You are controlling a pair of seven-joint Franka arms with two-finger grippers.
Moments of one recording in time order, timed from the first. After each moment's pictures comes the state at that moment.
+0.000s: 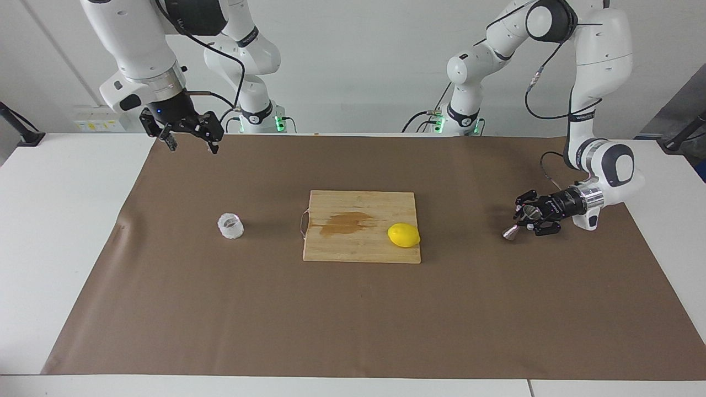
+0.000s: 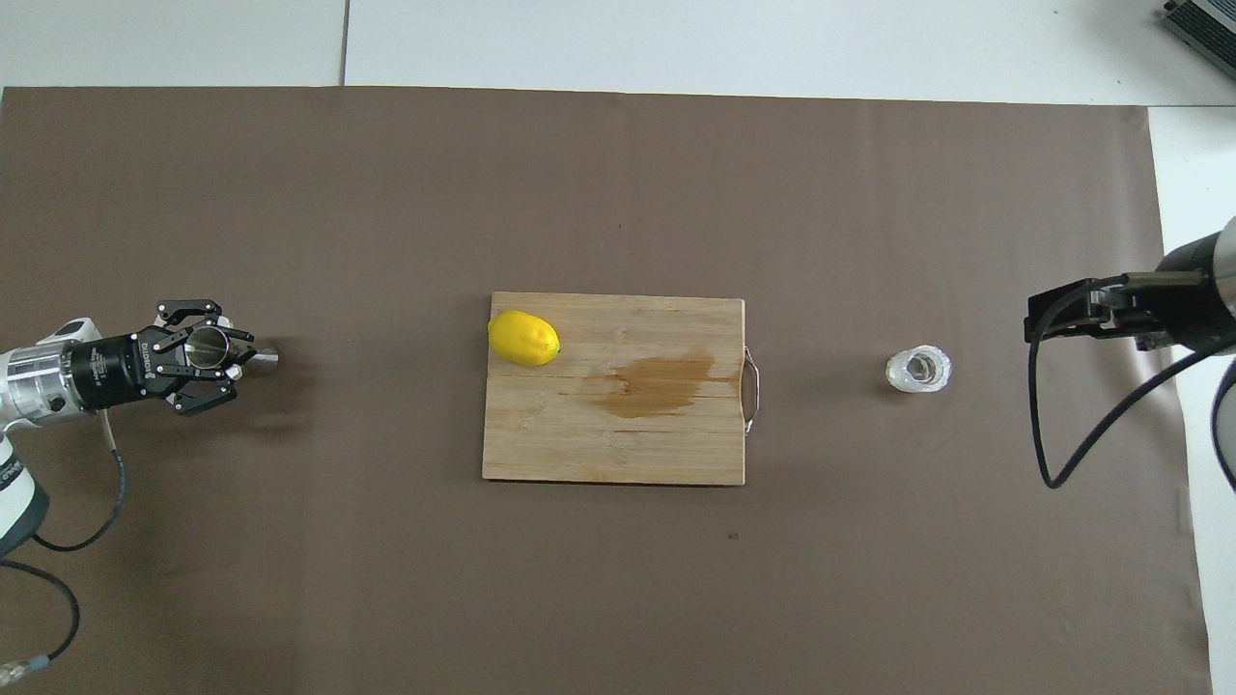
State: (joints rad) left arm 0.49 0.42 -0.08 -2.04 -1.26 1.61 -0.66; right arm -0.02 -0.03 0.06 -1.62 -0.01 1.57 0.12
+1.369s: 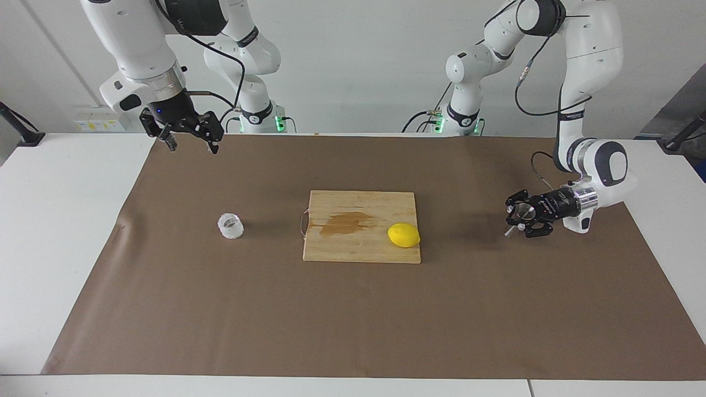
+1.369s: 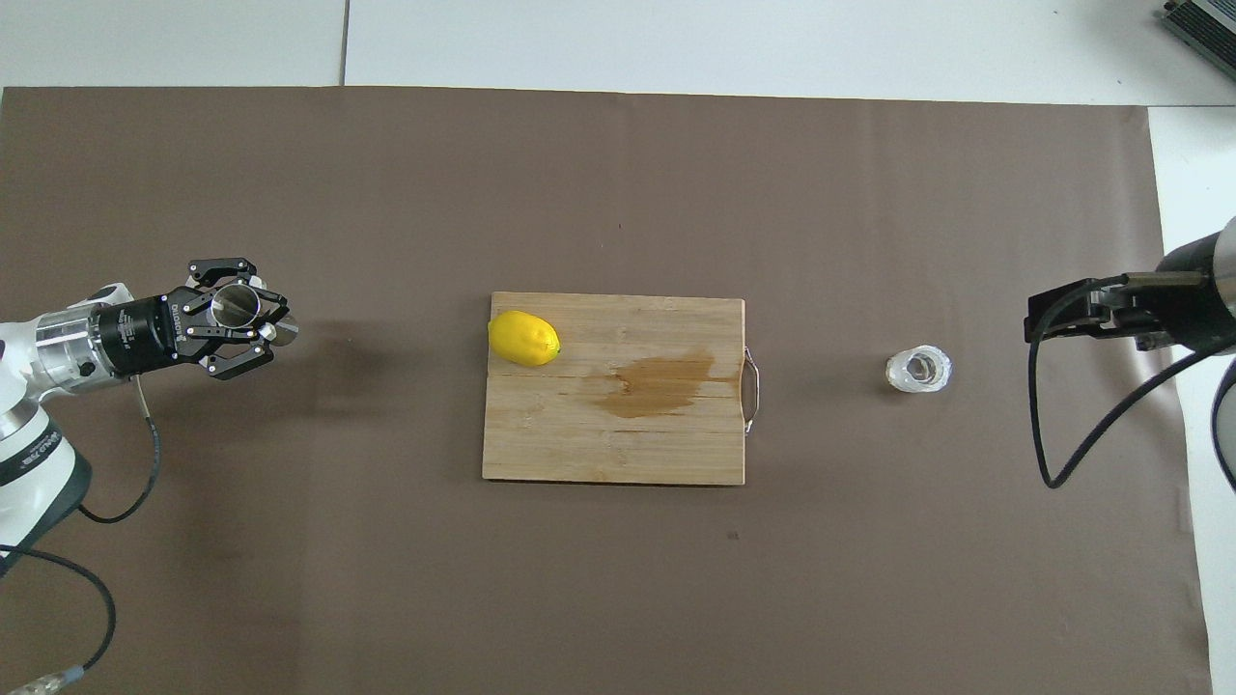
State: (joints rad) left arm 0.36 0.36 -0.09 -2.04 -1.44 1.61 -0.76; right arm -0.02 -0.03 0.06 -1.62 -0.01 1.57 0.12
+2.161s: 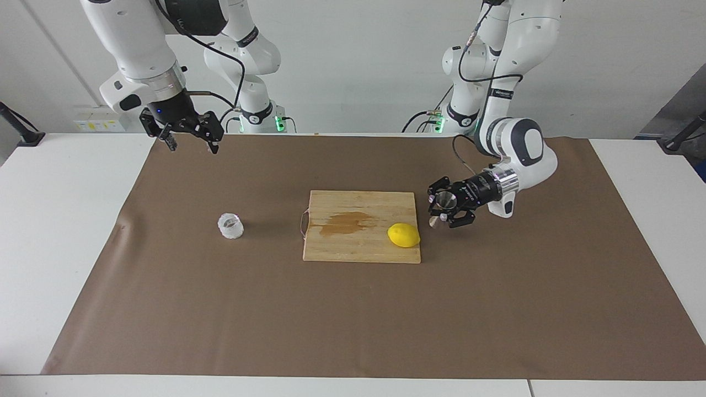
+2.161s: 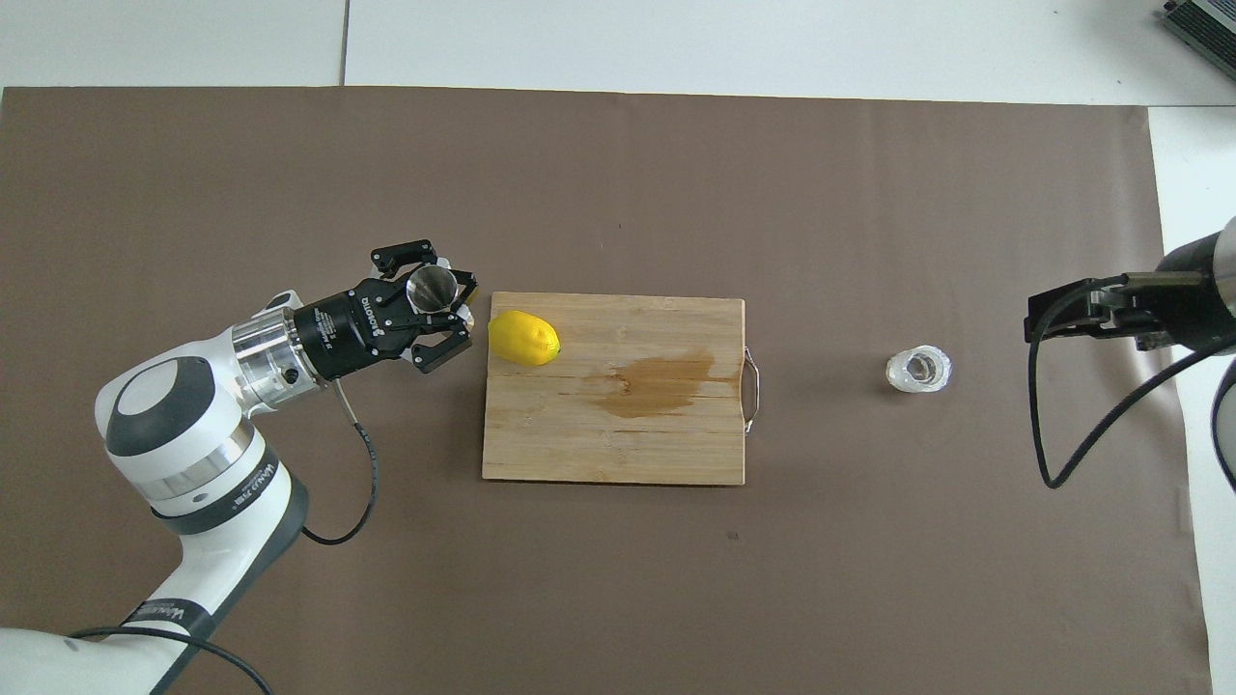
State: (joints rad) left arm -0.13 0.11 -0.09 -2.23 -1.95 2.05 -0.80; right arm -0.02 -0.03 0.06 -1.62 -0.01 1.57 0.12
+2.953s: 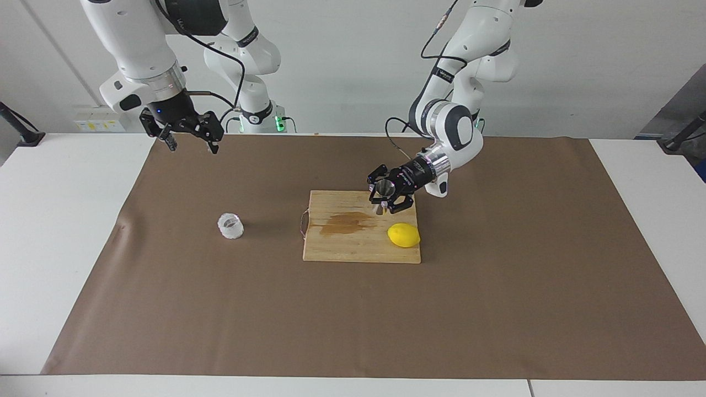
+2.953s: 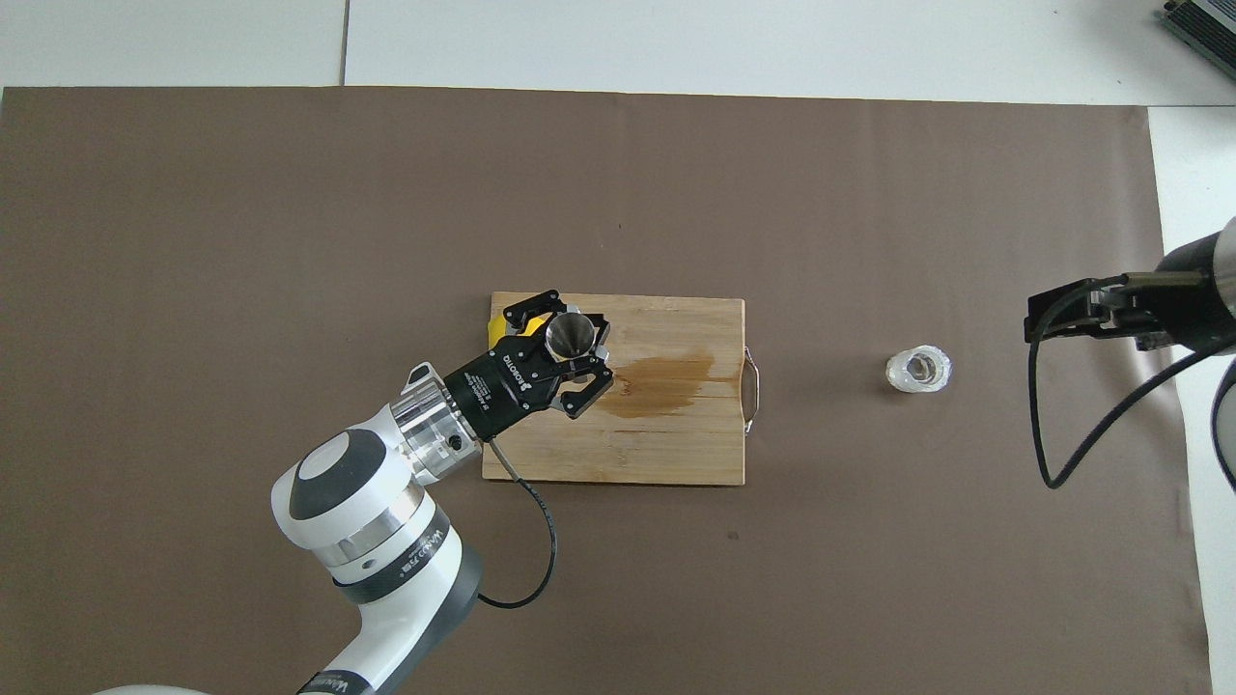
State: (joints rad) left arm -0.44 0.12 -0.10 -2.26 -2.44 2.27 -0.60; right arm -0.02 -0.03 0.06 -1.62 -0.01 1.57 0.12
